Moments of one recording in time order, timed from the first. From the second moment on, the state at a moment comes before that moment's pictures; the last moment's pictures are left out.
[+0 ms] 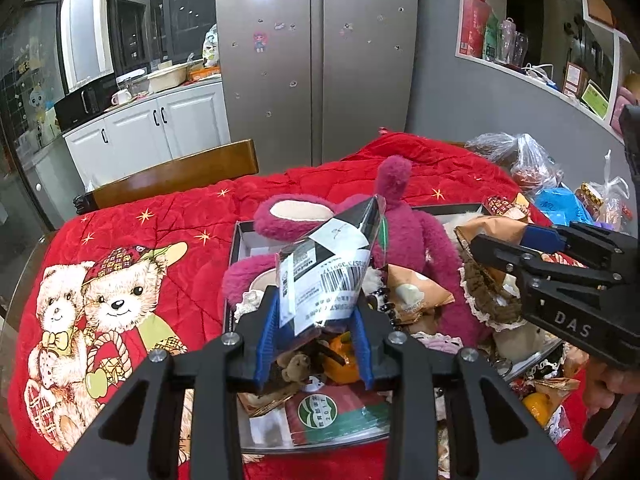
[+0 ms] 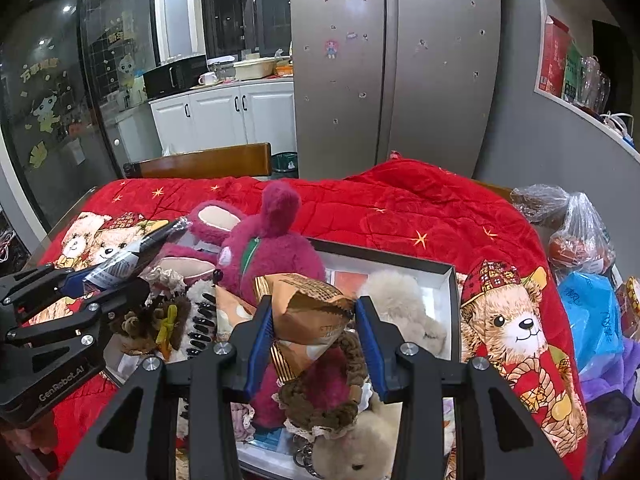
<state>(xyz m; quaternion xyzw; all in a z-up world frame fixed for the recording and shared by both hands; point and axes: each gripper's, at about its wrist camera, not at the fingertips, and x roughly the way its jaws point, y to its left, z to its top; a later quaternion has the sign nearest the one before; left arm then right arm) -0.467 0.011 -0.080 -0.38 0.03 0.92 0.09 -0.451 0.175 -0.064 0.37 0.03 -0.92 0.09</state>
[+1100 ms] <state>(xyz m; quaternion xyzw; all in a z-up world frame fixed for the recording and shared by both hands) -0.462 0.019 -0.075 -0.38 0.06 0.92 0.08 -0.445 0.193 -0.043 0.37 0.00 -0.92 0.11</state>
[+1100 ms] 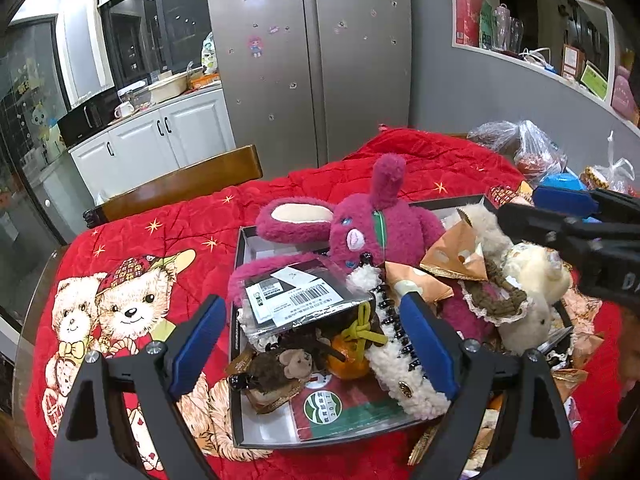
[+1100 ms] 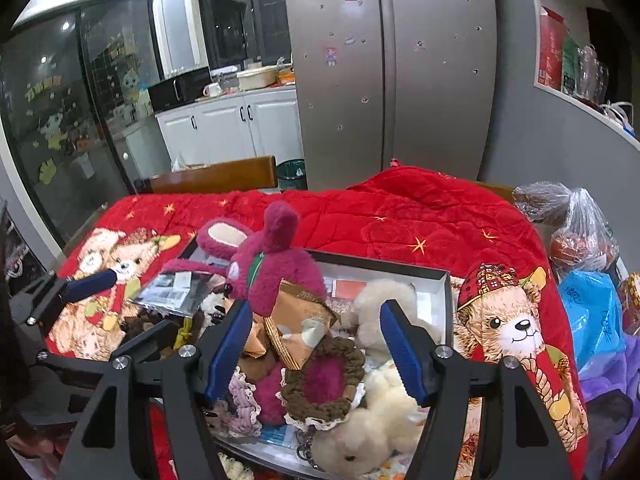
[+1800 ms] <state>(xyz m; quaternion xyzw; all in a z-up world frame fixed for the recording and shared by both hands) -0.391 0.019 -0.006 -0.32 0.03 0.94 0.10 -0.335 0.203 0.025 0.28 0.12 -0.95 -0.02</state>
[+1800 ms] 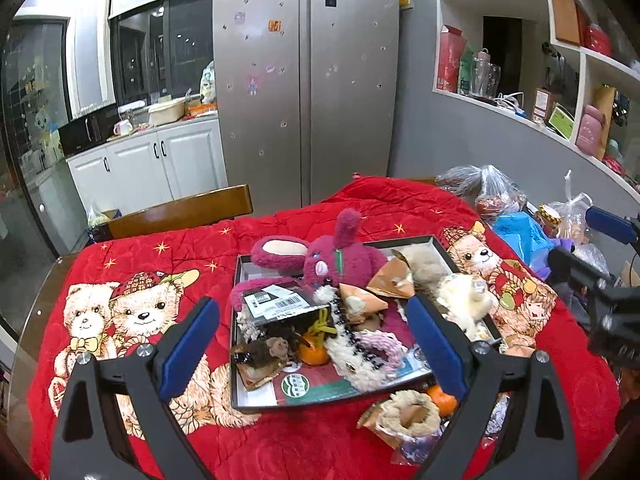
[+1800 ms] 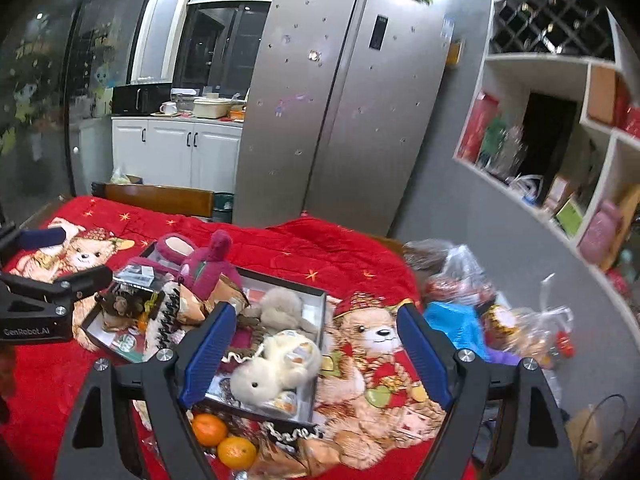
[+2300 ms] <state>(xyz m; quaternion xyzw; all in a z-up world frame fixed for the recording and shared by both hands) -0.346 0.081 -0.083 -0.38 0.08 0.91 0.14 -0.290 0.243 -0.020 0.31 0.00 -0.95 0.01</state>
